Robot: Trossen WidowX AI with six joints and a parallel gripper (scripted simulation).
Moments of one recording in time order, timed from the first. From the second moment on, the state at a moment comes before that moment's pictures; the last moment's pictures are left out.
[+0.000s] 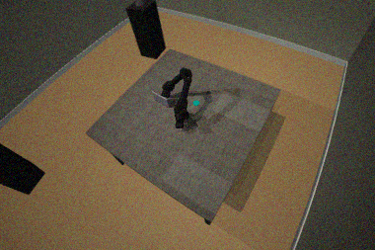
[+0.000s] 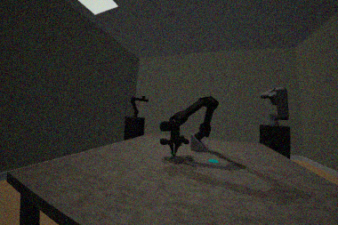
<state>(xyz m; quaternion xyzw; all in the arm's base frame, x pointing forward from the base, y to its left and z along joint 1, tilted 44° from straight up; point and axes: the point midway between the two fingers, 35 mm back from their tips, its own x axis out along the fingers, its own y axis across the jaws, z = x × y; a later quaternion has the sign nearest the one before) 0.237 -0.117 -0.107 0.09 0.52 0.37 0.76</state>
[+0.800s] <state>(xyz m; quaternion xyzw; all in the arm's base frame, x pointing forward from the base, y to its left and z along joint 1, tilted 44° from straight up) 0.231 -0.158 -0.069 0.10 0.53 0.36 0.76</state>
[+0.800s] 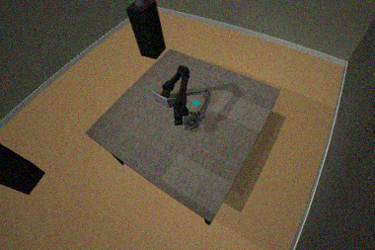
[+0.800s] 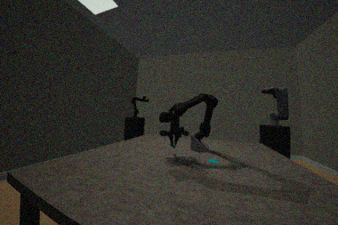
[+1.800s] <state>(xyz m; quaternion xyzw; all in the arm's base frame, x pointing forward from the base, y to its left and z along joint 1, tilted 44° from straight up) 0.226 -0.184 -0.003 0.13 0.55 0.34 0.76</state>
